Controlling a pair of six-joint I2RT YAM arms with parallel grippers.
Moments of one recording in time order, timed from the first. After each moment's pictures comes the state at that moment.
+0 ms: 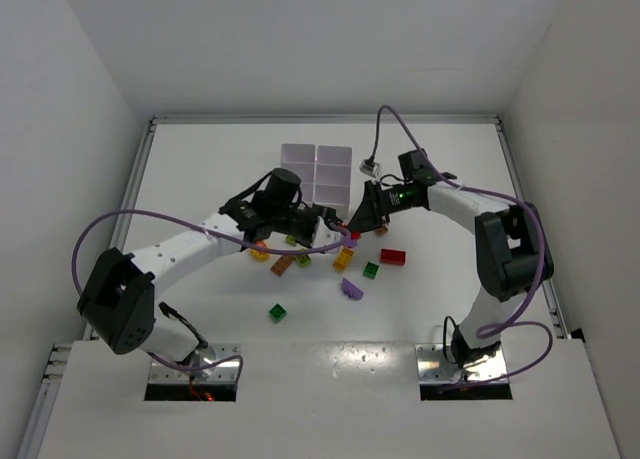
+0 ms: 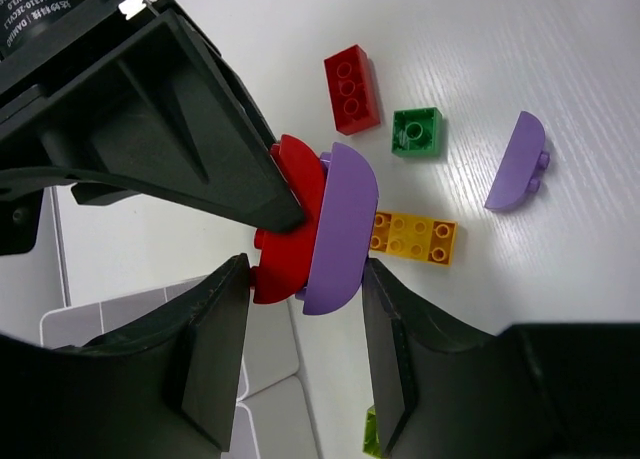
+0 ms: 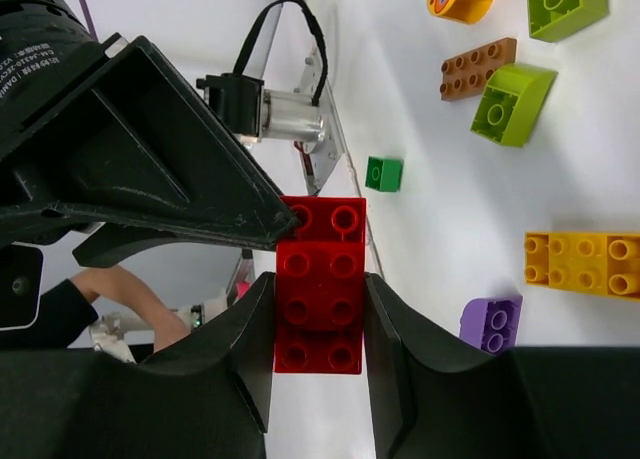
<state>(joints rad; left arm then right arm) -0.68 1.43 1.02 -0.25 0.71 1.13 0.27 1.76 1.08 -0.35 -1.28 0.19</state>
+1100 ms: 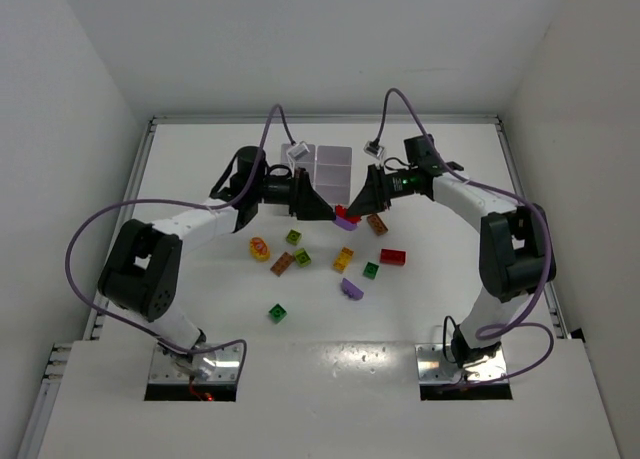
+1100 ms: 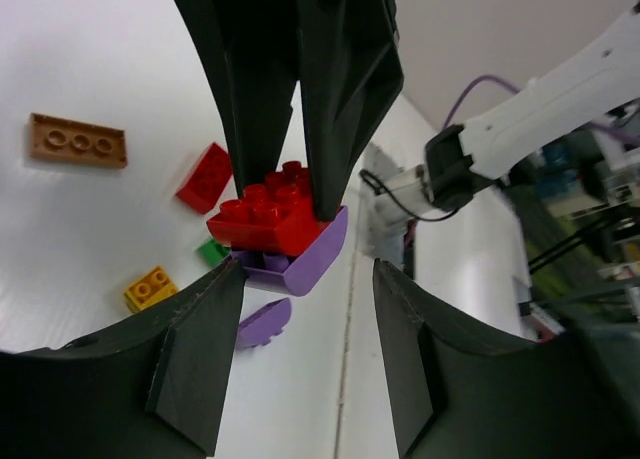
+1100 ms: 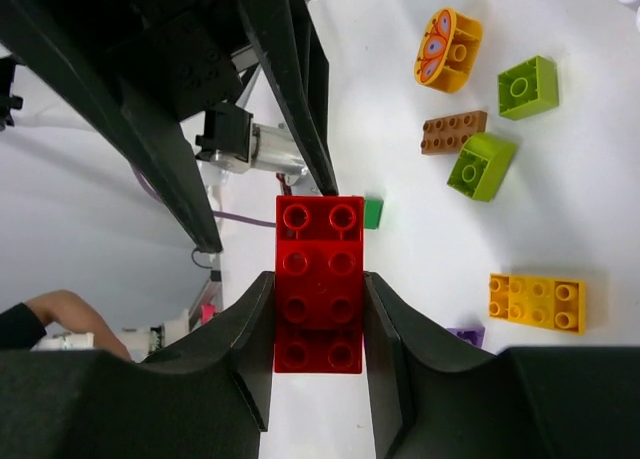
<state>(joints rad) -0.42 1.60 0.97 0.36 1.08 -0.49 0.24 1.75 1.17 -0.32 -1.26 0.19</state>
